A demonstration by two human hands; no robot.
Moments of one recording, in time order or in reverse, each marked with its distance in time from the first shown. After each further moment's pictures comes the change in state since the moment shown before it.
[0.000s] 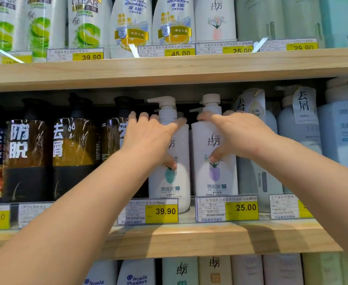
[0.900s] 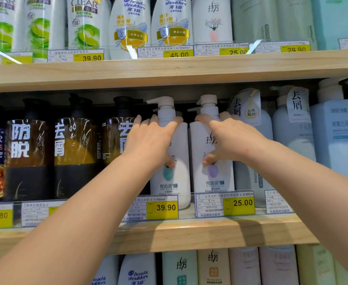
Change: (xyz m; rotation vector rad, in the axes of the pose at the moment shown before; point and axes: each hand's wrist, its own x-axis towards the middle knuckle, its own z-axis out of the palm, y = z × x) left_hand -0.006 -0.001 0.005 -0.153 -0.035 0.030; right_hand -0.003 -0.006 0.009 0.090 -0.080 0.071
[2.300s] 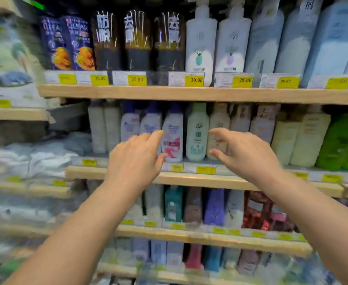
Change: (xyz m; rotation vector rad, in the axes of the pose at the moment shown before) left_hand -0.327 0.013 -0.009 -0.268 -0.036 -0.146; right_hand -0.278 -0.093 0.028 0.242 -0.124 -0.088
